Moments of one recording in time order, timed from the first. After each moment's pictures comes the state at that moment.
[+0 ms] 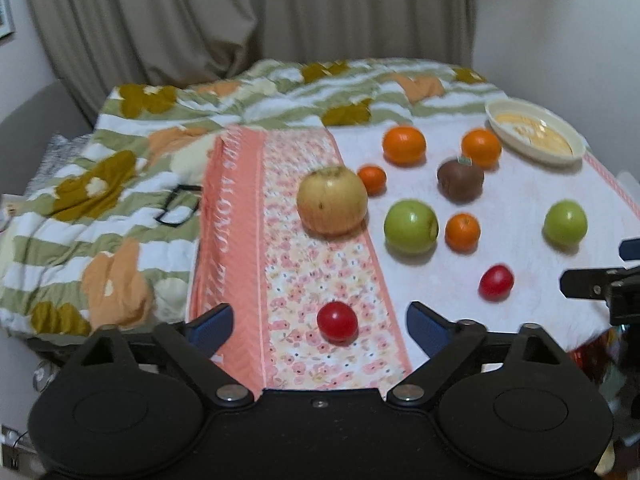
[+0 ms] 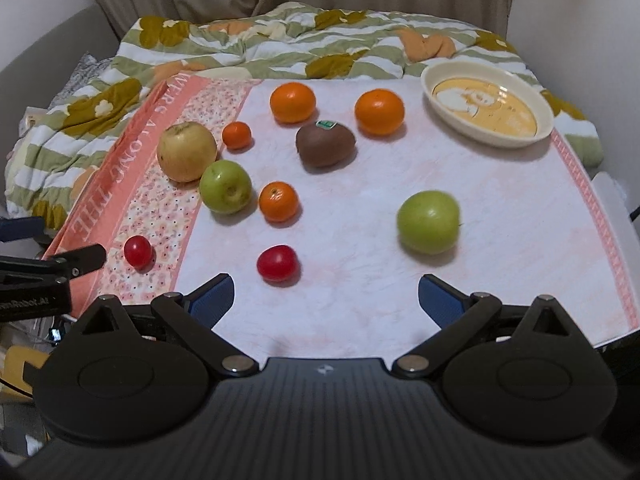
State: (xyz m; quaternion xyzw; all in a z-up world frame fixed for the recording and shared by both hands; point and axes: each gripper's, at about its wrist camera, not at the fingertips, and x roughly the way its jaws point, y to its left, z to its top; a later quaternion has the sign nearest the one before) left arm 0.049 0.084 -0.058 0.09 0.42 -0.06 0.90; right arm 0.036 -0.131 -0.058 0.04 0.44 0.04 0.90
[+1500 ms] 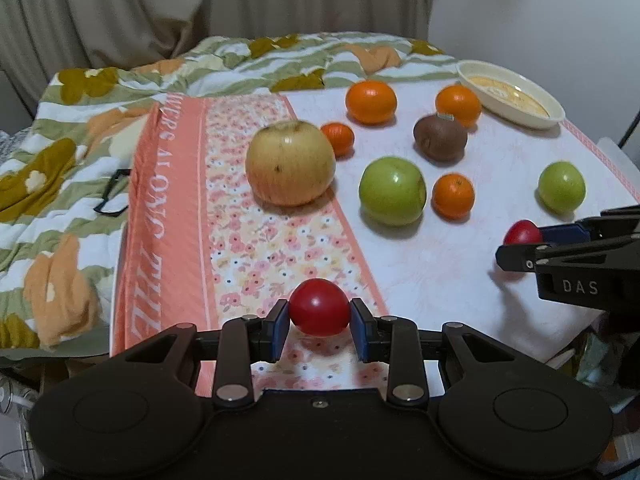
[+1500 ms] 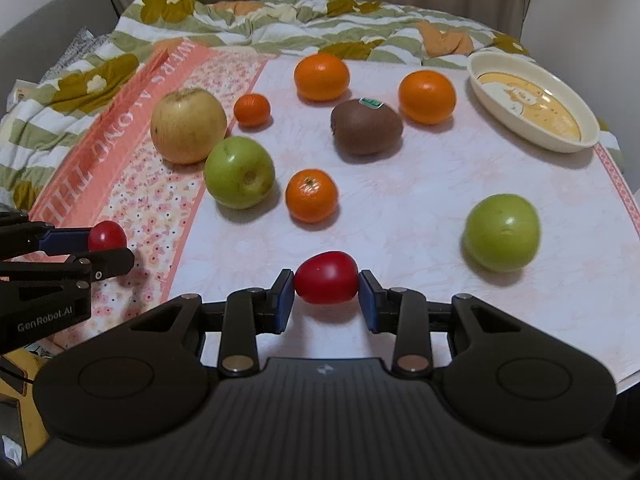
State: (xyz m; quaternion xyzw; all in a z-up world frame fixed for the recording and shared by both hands) left arm 0.078 0.085 -0.100 0.09 0.44 -0.13 0.89; right arm 0.072 -0.091 -0.100 0.00 0.45 0.05 0.89
